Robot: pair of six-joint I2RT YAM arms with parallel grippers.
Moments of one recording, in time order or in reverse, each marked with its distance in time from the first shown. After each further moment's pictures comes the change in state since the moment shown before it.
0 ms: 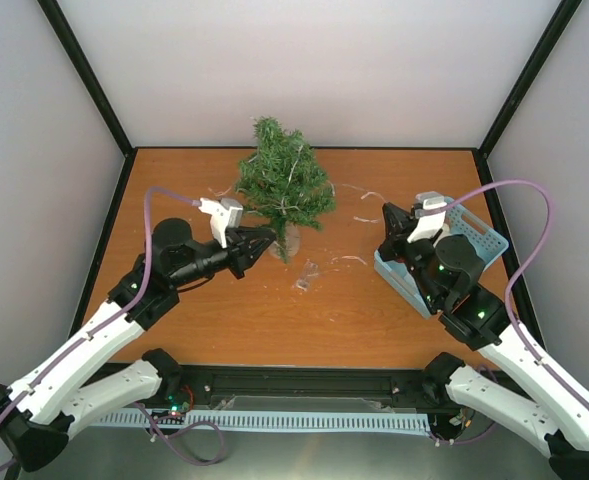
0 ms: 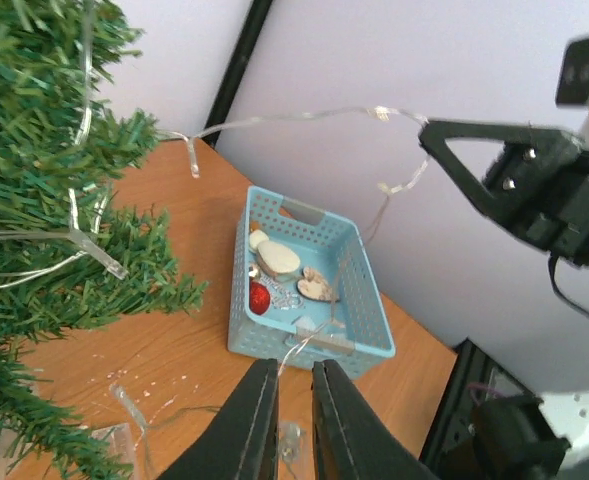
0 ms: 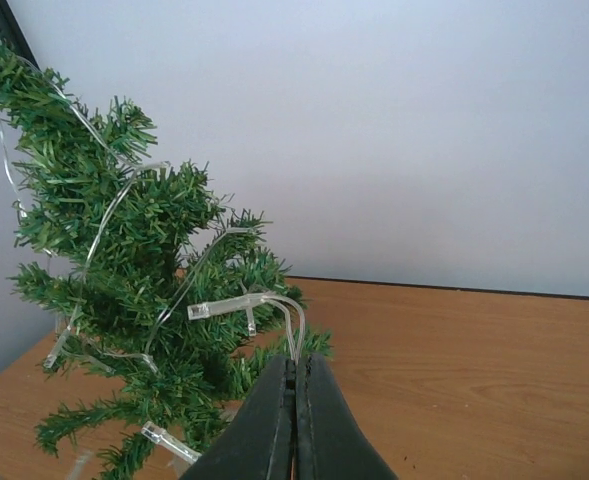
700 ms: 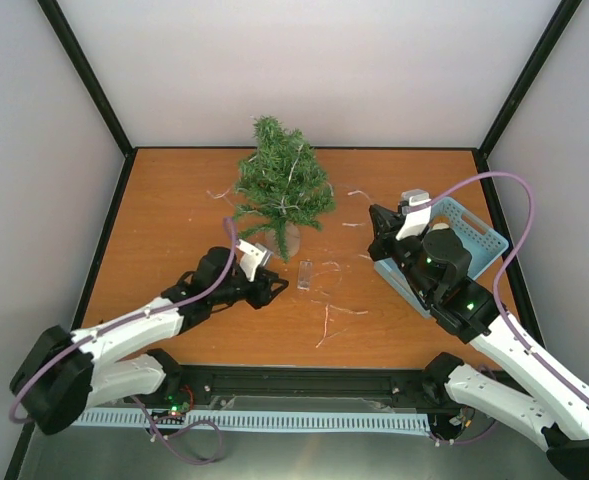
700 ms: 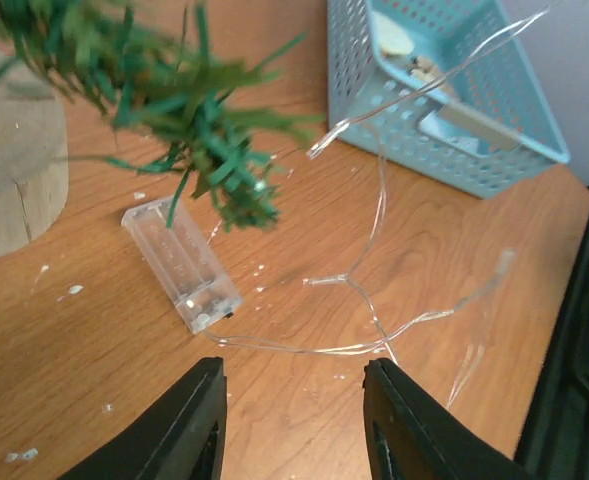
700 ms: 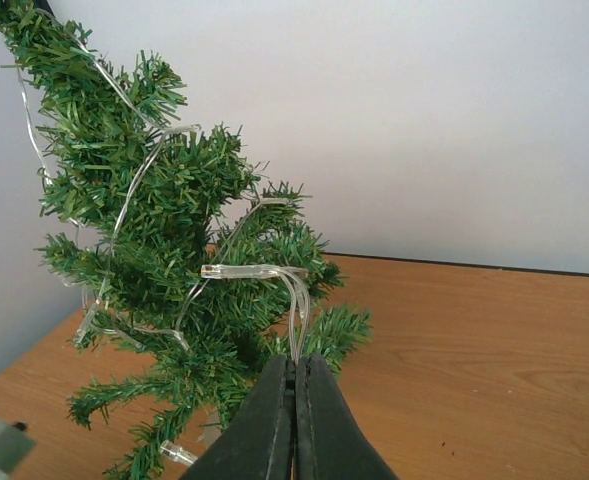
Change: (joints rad) left arm -0.019 0.210 -0.389 0.258 0.028 0.092; right arm 0.000 0.072 0.000 0.018 -0.069 0.032
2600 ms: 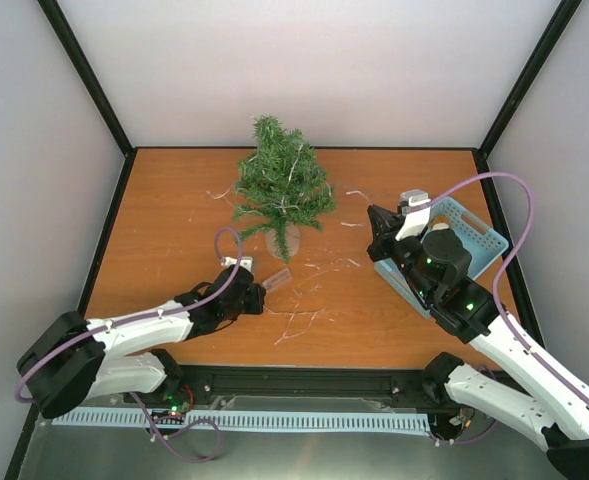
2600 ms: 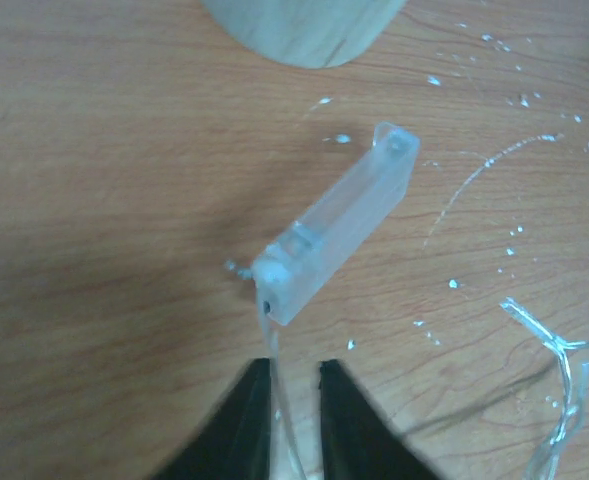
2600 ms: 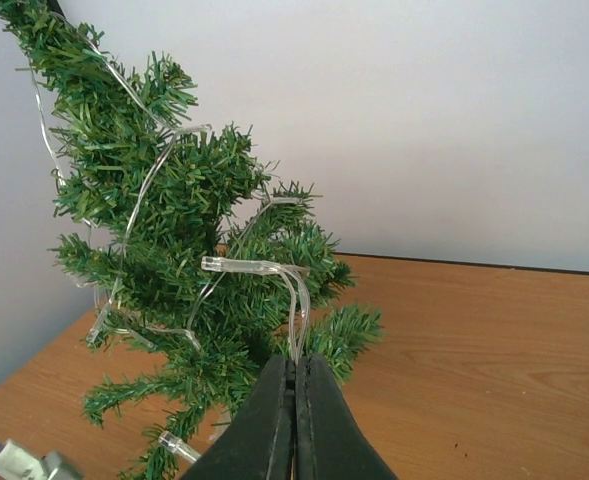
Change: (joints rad) left arm -0.132 0.145 -0.033 -0.116 -0.497 -0.388; right arm 0.000 0.000 -0.003 0.010 -0.022 0.014
